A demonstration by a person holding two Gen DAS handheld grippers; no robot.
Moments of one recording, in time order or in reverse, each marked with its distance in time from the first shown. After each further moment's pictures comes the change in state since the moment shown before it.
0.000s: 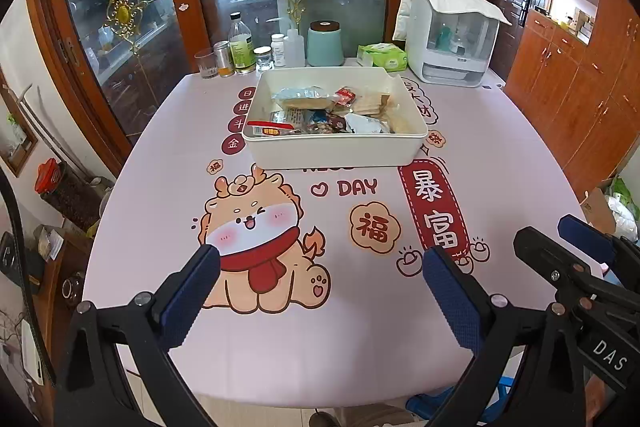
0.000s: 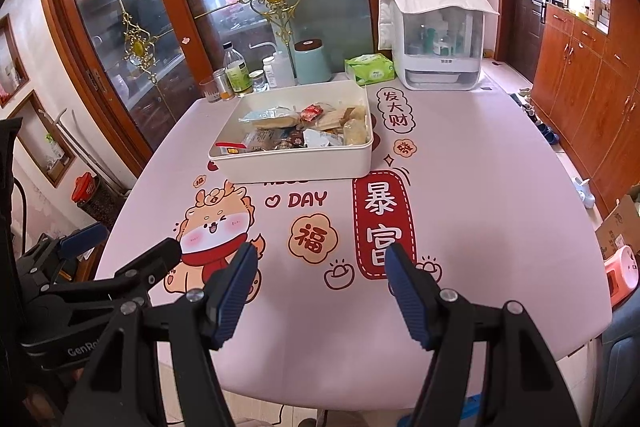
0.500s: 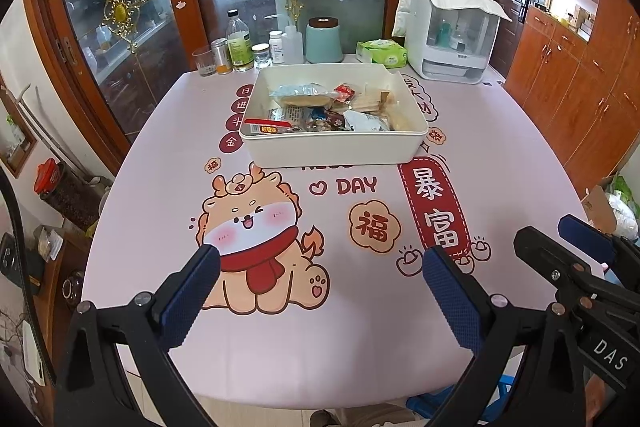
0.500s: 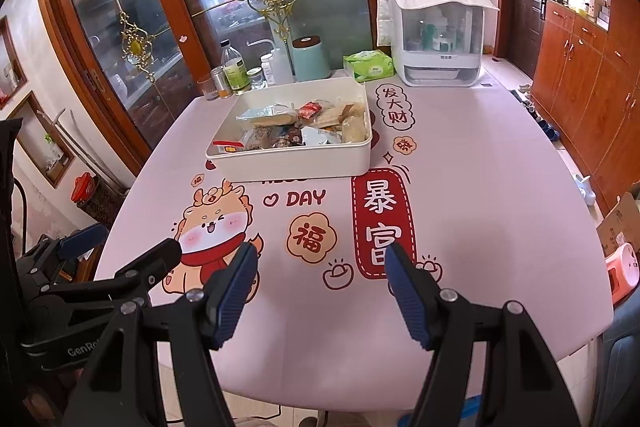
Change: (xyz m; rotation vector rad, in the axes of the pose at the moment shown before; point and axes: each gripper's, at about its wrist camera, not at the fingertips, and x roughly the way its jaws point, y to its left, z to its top) left arm 0.006 -0.003 0.002 0.004 0.014 0.001; right arm 0.005 -0.003 -0.001 0.008 0.009 -0.002
